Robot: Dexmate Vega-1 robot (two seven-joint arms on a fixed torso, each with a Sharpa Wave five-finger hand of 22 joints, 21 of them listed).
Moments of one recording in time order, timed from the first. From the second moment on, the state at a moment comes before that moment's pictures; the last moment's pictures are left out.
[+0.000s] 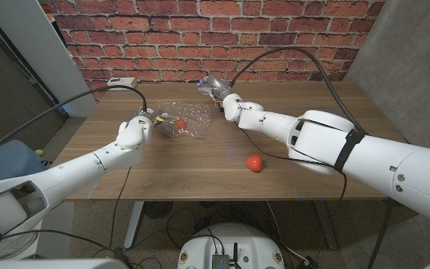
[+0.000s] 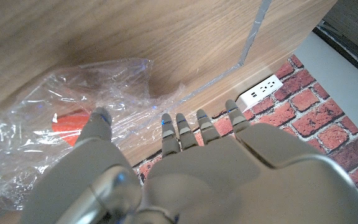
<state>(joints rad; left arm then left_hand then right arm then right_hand) 0.54 0.87 0.90 -1.67 0.74 0.76 -0.19 0.36 -0.03 0.40 -0.15 0.21 0.21 -0.12 0.18 0.18 0.13 -0.05 0.19 0.19 0.07 0.03 0.19 0.18 -0.11 0.21 0.47 0.19 -0.07 0.02 -1.21 -0.48 -0.08 0.17 -0.45 0.82 0.13 0.28 -0.11 0.21 0.64 -0.03 0.26 0.20 0.47 -0.01 0.30 0.23 0.38 -0.04 0.25 0.30 0.46 0.08 0.26 0.18</state>
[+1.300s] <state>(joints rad) 0.70 0.95 0.71 -1.81 0.66 0.71 -0.08 0.29 0.00 0.36 -0.13 0.23 0.12 -0.19 0.24 0.18 0.02 -0.07 0.25 0.19 -0.06 0.07 0.20 0.18 -0.17 0.21 0.37 0.20 -0.32 -0.47 -1.01 -1.50 -0.33 -0.16 0.24 0.71 0.04 0.33 -0.14 0.20 0.35 -0.12 0.18 0.19 0.18 -0.06 0.19 0.23 0.09 0.00 0.19 0.30 0.20 0.15 0.19 0.19</state>
